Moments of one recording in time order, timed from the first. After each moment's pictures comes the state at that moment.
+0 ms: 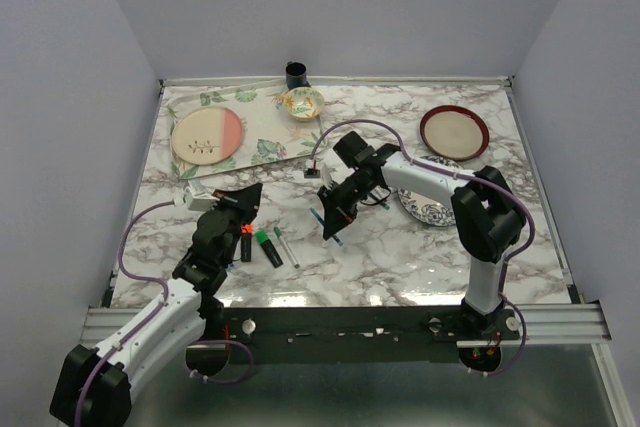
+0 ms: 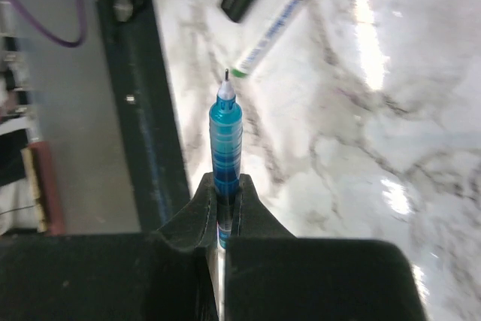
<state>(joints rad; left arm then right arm) -0.48 0.67 0.18 0.37 -0.36 -1.12 0.71 1.90 1.36 -0.70 -0.85 -0.27</state>
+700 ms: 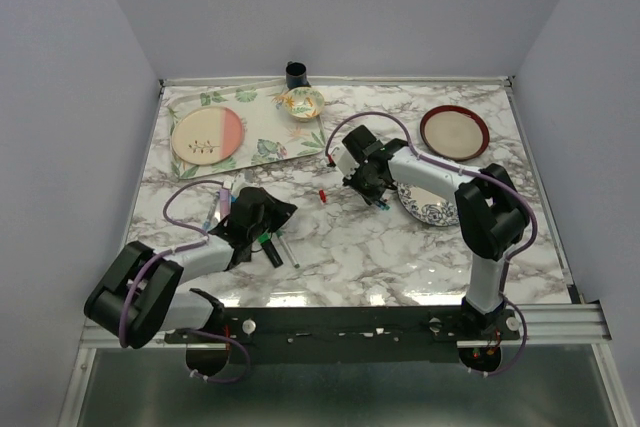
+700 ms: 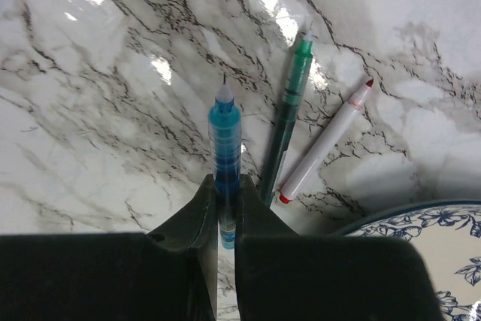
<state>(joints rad) -0.51 1.28 0.33 0.42 -0.07 -1.10 0.65 1.91 1.36 -0.71 0.01 -0.37</state>
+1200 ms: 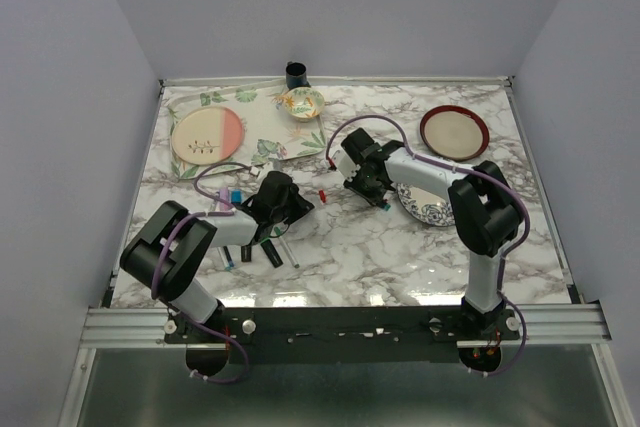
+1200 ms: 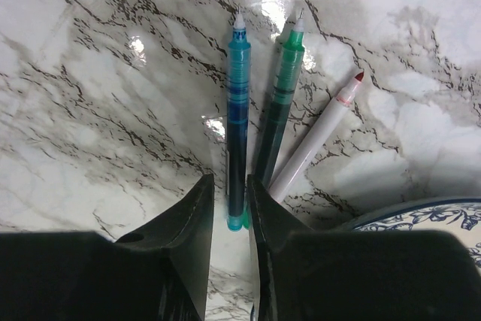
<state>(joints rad) -0.57 1.56 0.55 0.35 -0.03 -1.04 0.65 1.94 1.36 -0.70 0.07 -0.38</state>
